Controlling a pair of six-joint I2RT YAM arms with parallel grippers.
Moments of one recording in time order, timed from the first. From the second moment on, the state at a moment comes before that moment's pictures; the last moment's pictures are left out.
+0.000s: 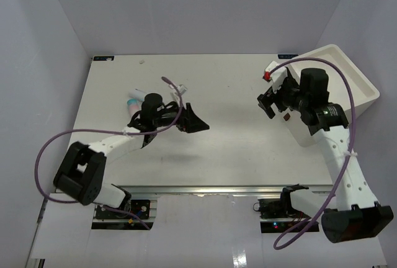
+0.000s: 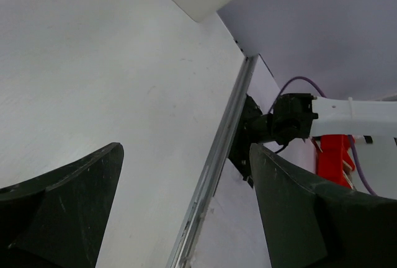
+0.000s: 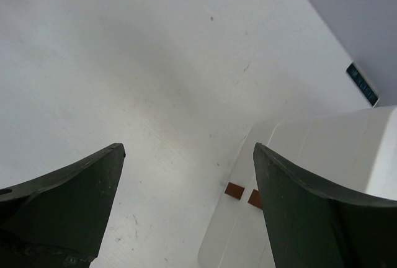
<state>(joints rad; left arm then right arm) -0.50 1.43 0.74 0.44 0.80 -0.63 0.18 1.07 1.22 -0.68 -0.41 -0.61</state>
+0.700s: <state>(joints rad) -0.91 2.45 1.68 0.60 0.52 -0.31 0.10 0.93 1.38 -0.58 -0.57 -0.31</state>
